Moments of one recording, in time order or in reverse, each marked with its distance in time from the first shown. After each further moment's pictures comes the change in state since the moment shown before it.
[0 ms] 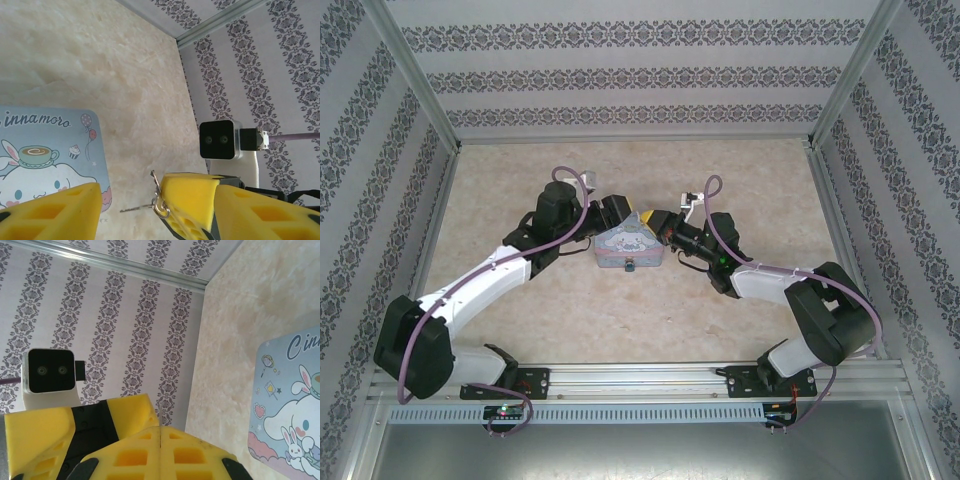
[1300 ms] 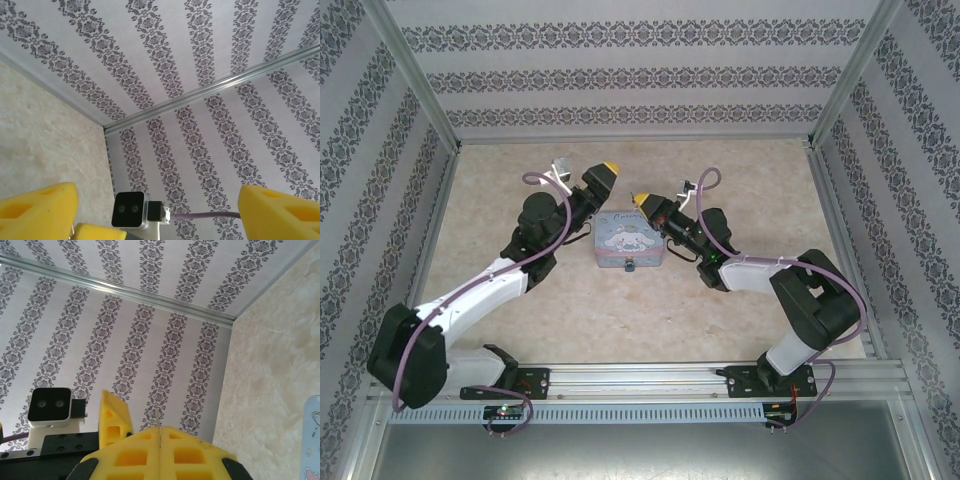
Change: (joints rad) left arm -0.007 -0.082 -0.125 0.495 -0.220 -0.283; right arm 0.036 0.099 0.076 0.177 0.143 0.039
